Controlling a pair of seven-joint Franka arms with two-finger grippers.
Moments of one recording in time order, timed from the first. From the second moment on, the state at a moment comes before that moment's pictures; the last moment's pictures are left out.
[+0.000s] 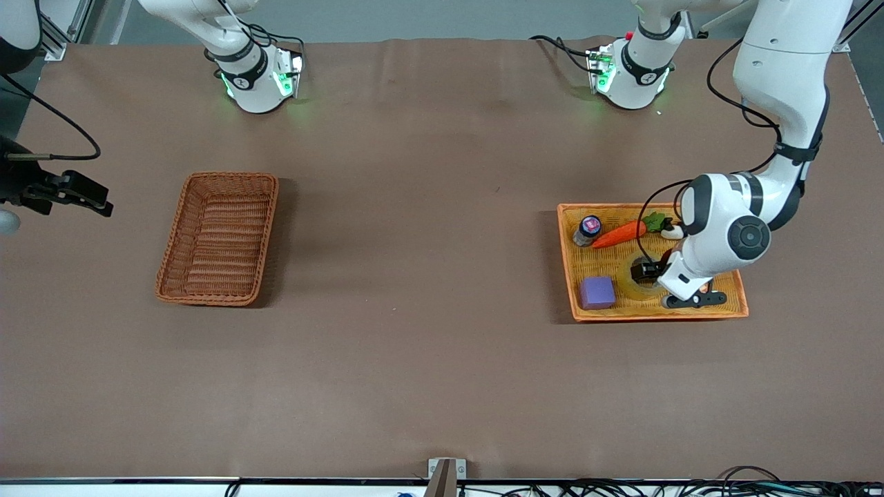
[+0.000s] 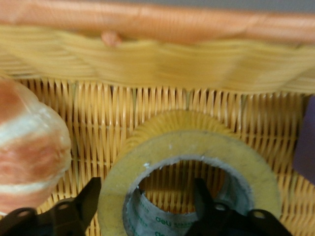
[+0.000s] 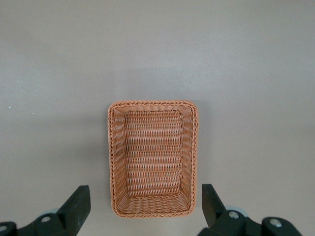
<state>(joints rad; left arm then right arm) -0.05 0.47 -0.02 -2.09 -0.01 2.45 -0.13 0.09 0.07 -0.12 -1.53 -0.01 1.59 0.01</state>
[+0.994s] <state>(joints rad) -0.06 0.30 -0.11 -1.76 -0.01 1.86 -0.17 0.09 0.07 -0.12 -1.53 -0.01 1.59 0.01</state>
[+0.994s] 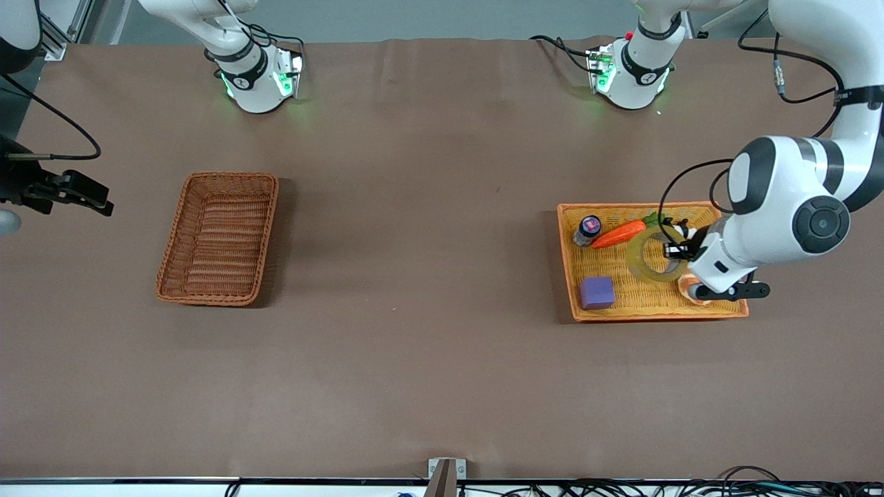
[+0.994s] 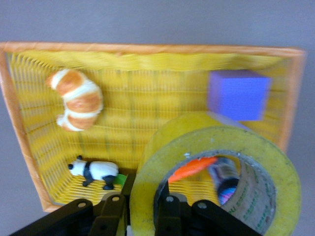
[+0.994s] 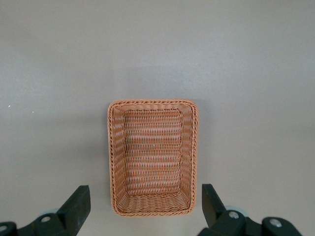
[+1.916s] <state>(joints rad) -0.51 0.83 -0.38 -1.34 0.09 2.17 -0.84 0.09 0.07 -0.12 -1.54 -0.01 1.58 0.01</state>
